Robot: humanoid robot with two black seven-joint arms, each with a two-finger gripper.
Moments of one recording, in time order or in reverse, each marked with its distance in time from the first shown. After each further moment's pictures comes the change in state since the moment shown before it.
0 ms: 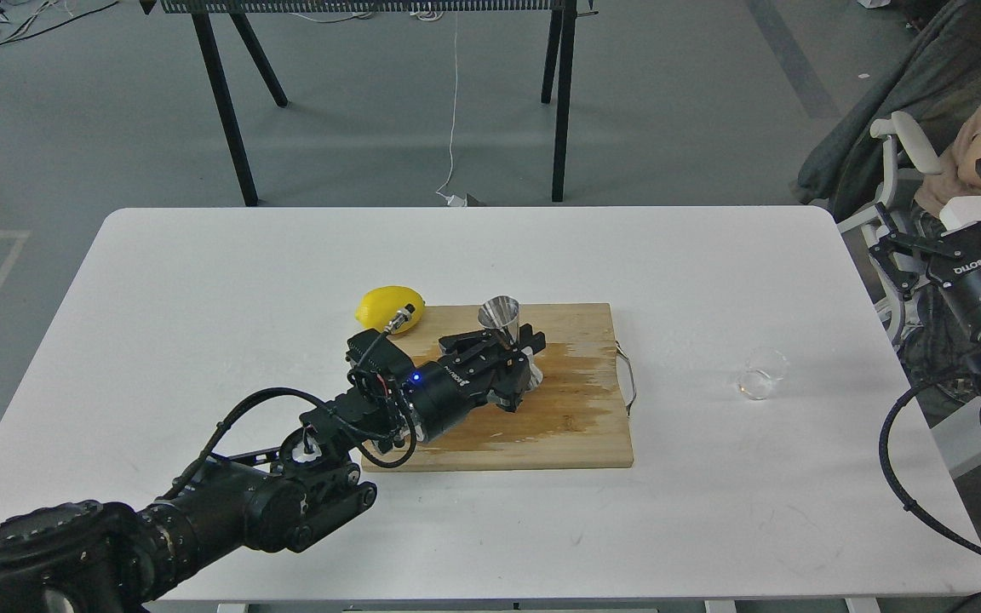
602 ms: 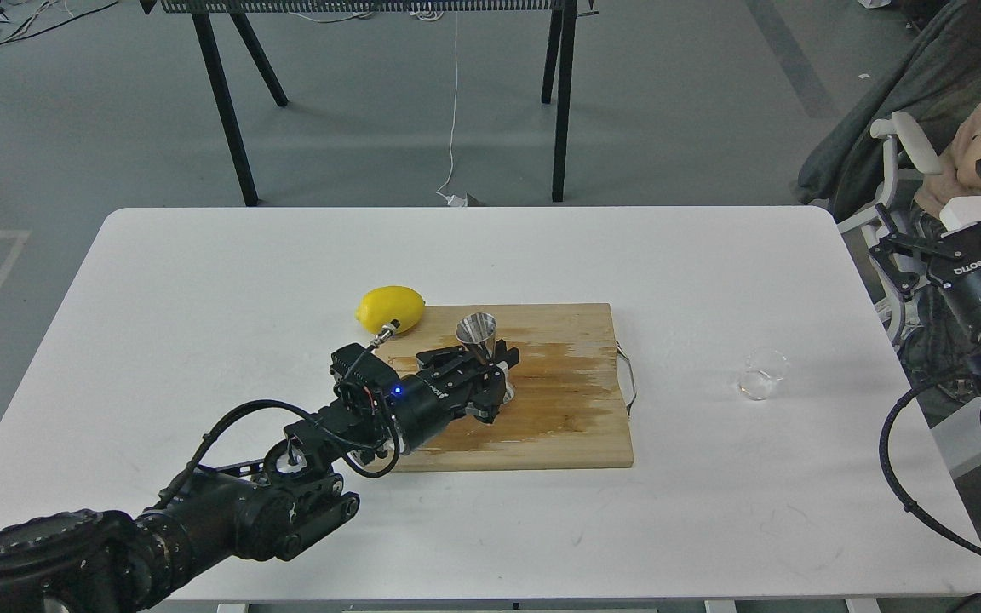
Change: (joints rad) left arm 0.016 0.000 0.008 0.065 0.000 0.000 0.000; right arm -0.002 0.000 0.000 0.001 0.001 0.000 0.000
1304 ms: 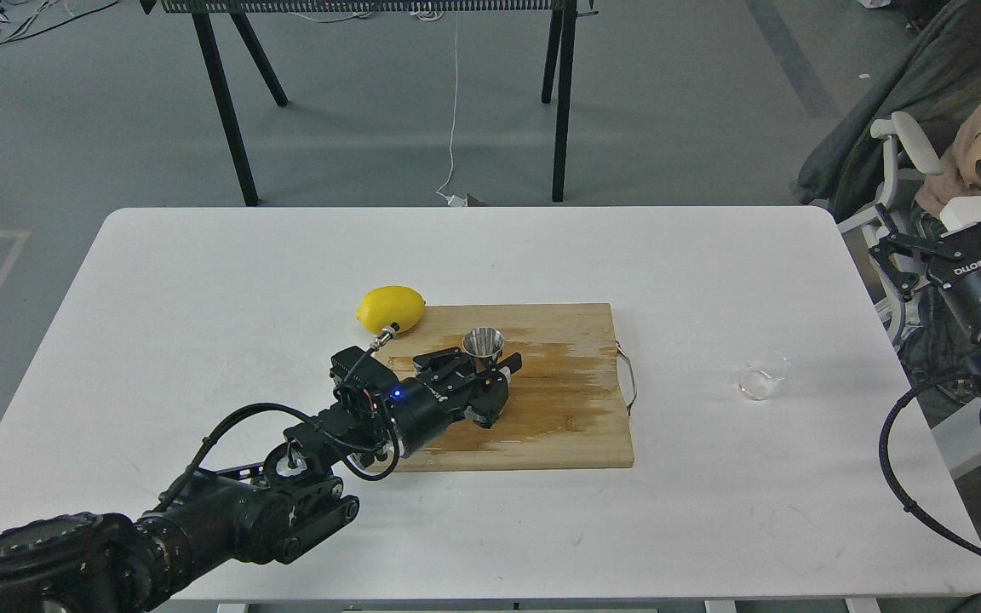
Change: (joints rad) left arm 0.007 0.000 0.000 -0.002 0.000 0.000 0.000; right arm -0.001 0.000 0.000 0.001 0.001 0.000 0.000
